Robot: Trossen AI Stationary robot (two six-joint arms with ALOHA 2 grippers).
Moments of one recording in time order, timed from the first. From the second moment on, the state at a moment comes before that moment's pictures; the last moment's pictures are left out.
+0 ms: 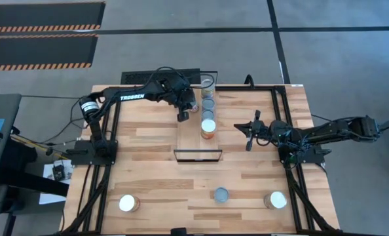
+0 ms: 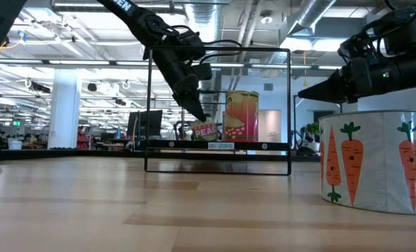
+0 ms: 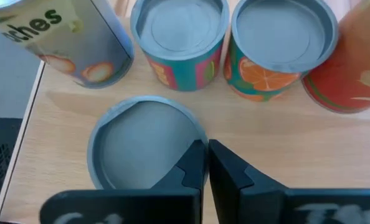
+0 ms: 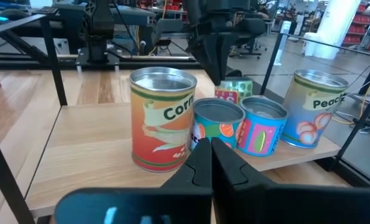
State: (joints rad) left arm 0.50 1.84 1.37 -0.49 0.18 0.36; right arm -0.14 0.88 0.03 0.77 0.21 -0.07
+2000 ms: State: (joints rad) left arm 0.56 1.57 1.10 -0.29 0.23 0.27; right arm -0.14 0.88 0.03 0.76 0.21 -0.07
